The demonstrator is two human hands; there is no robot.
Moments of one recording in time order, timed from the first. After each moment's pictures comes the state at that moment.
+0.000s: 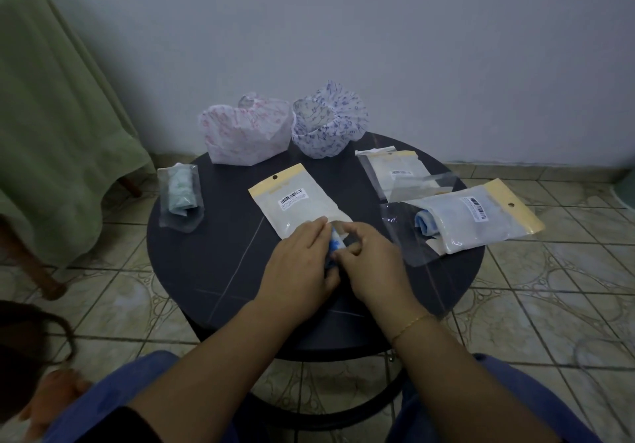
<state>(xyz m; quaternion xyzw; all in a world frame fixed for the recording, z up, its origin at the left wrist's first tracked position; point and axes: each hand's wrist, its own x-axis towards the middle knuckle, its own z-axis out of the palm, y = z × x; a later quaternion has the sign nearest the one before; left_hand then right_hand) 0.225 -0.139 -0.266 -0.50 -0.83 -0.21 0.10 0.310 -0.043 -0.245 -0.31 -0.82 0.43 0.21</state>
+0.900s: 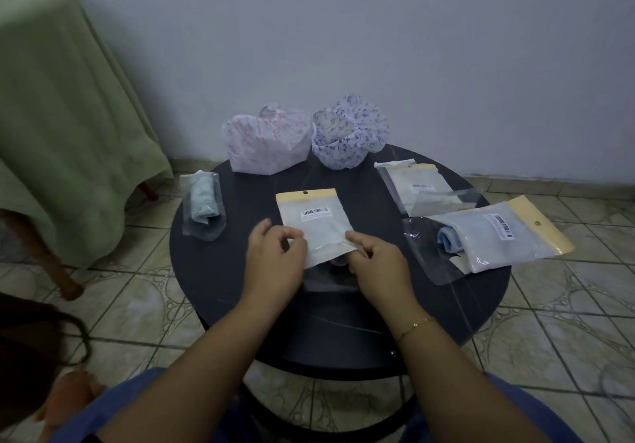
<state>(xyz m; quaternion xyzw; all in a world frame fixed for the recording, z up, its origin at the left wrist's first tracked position) 0.197 -0.166 -0.240 -0.19 -0.82 -0.54 -0.08 0.276 -0.042 -0.261 -0.33 -0.80 0.46 0.22</state>
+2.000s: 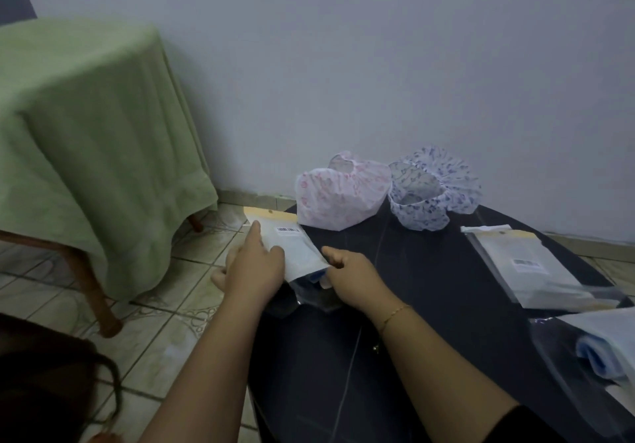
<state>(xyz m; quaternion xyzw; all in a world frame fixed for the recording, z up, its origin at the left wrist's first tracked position) 0.025 -0.208 -0.219 -0.04 -0.91 -0.40 -0.05 0.080 -0.073 -0.252 -0.23 -0.84 0.50 0.04</state>
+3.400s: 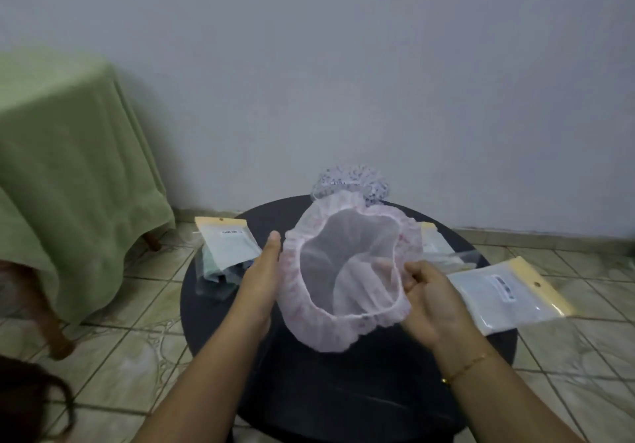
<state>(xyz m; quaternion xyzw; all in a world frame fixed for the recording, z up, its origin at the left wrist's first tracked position) 0.146 -0.164 -0.197 -0.05 -0.66 -0.71 -0.23 0.287 -0.007 -0.201 -0.28 -0.36 0.86 0.22</state>
